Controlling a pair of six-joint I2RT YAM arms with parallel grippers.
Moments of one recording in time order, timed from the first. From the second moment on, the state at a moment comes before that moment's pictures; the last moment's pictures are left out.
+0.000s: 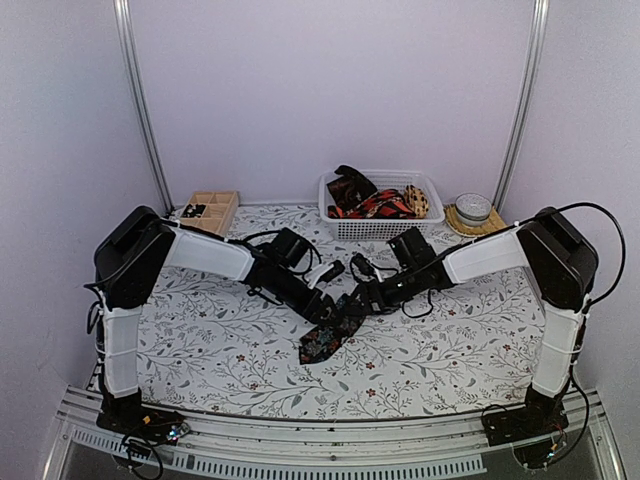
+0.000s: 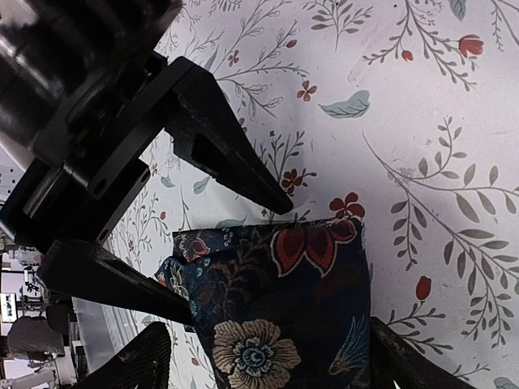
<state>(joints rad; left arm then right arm) -0.75 2.09 1.30 -0.21 0.58 -0.10 0.66 1.94 1.08 -0.03 -0.72 0.35</state>
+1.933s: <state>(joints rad) -0.70 1.95 1.02 0.05 0.60 -0.24 0.93 1.90 1.34 -0.45 0.39 0.36</state>
